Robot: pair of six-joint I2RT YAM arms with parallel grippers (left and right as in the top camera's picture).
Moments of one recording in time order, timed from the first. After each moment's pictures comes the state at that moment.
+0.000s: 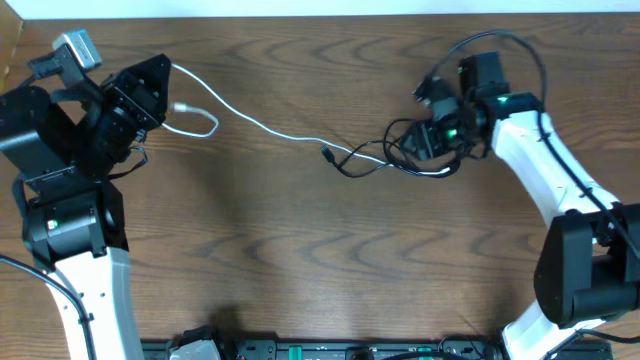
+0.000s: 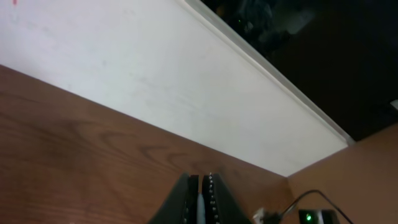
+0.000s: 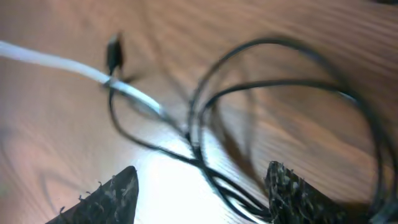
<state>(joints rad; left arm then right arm) 0.31 1.13 1.24 -0.34 0.68 -0.59 0.20 1.82 1.35 -0.74 -0.44 -0.21</state>
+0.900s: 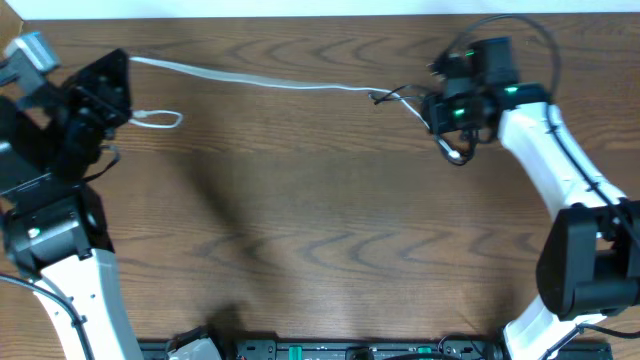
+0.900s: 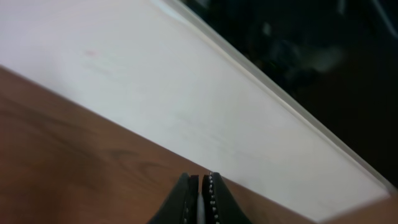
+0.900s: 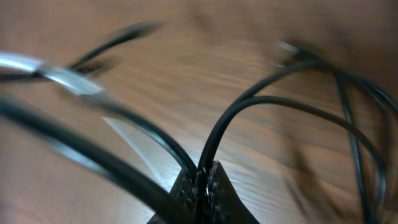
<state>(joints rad) 0.45 1.13 1.24 -0.29 0.62 -0.59 0.10 1.84 1.41 -0.63 -0.36 0.04</state>
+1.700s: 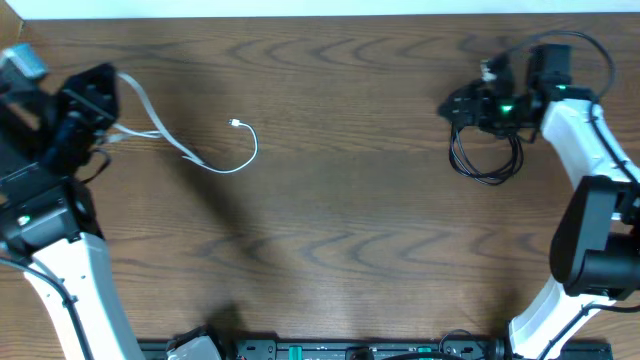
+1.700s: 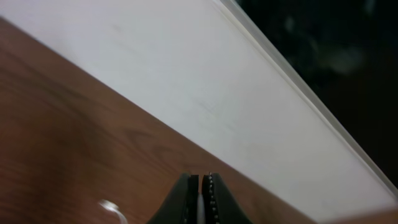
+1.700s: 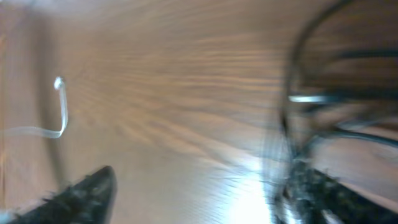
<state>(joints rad) 0.50 1.19 1.24 -0.35 0.66 -0.59 -0.07 1.94 1.41 -0.62 -0.67 0.07</state>
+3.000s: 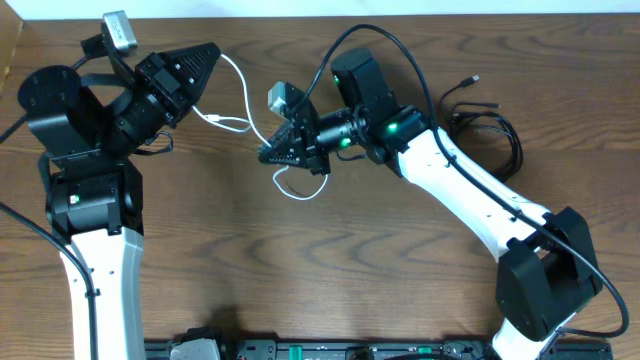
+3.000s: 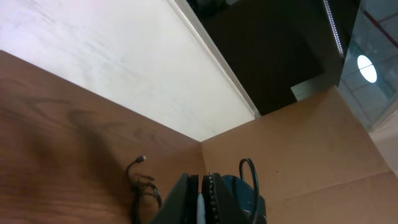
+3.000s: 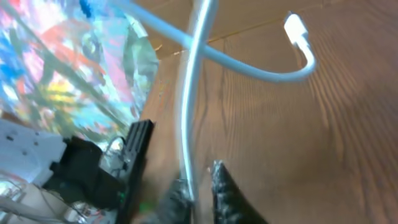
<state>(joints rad) 0.19 1.20 1.24 -0.17 0.88 -0.96 0.62 1.86 1.50 -0.23 -1.08 -0.12</state>
